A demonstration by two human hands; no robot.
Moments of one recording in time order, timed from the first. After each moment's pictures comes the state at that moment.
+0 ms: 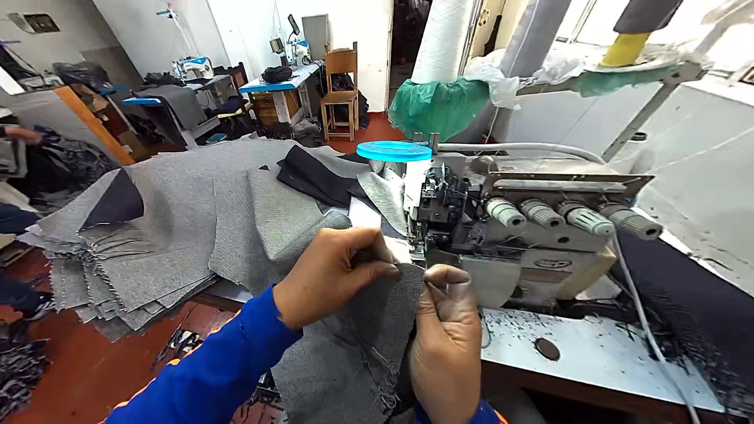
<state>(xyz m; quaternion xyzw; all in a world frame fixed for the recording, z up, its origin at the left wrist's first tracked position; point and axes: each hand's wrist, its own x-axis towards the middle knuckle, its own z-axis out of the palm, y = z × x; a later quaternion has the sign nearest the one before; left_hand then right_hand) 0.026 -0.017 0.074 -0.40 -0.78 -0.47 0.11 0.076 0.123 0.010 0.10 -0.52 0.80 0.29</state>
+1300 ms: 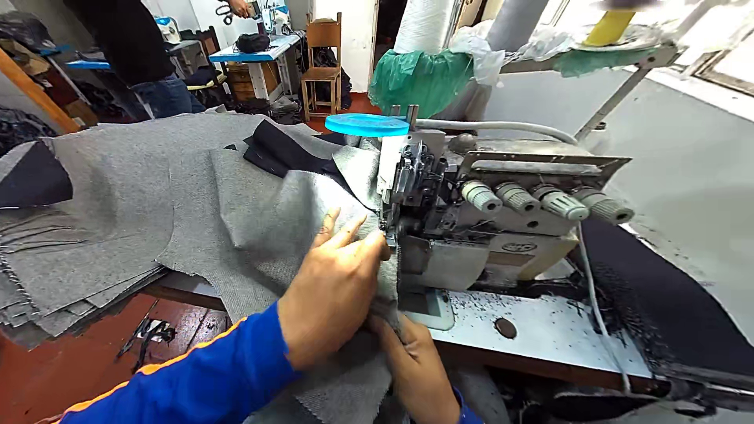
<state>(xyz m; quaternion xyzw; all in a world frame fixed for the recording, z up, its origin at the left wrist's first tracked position) 0.038 0.032 0.036 -0.34 -0.89 -0.20 0.24 0.094 0.172 -0.045 0.16 -0.68 0.71 0.11</state>
